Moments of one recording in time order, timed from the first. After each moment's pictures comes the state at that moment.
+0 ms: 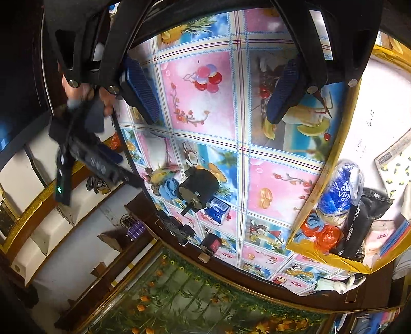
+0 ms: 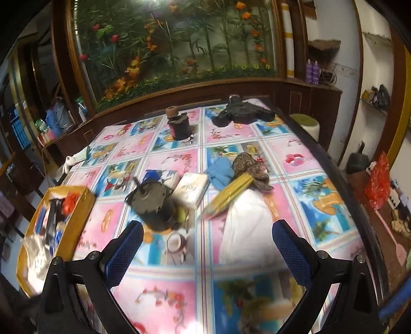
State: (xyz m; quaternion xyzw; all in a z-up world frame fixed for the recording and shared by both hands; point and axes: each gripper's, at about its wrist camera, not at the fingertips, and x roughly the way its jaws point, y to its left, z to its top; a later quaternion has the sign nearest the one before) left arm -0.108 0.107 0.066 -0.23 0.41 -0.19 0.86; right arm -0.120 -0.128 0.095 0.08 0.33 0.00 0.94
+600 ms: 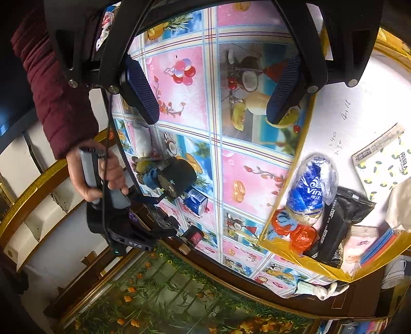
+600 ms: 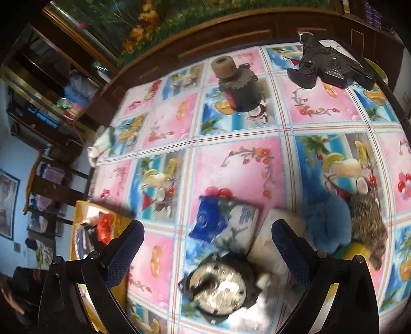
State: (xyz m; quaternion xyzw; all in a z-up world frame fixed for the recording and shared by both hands) left arm -0.099 0.146 0.054 -0.26 0.41 -0.17 0.86; right arm 0.100 -0.099 0.107 0.14 0.52 0.14 0.83
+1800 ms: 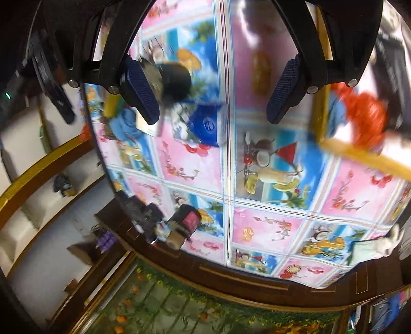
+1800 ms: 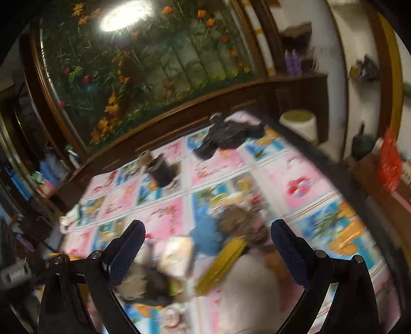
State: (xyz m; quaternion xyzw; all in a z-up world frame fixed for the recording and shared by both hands) left arm 0.125 0.073 0.070 -0.15 0.49 -0.14 0.85; right arm -0.034 -0.180 0.079 0.17 0.25 -0.05 0.95
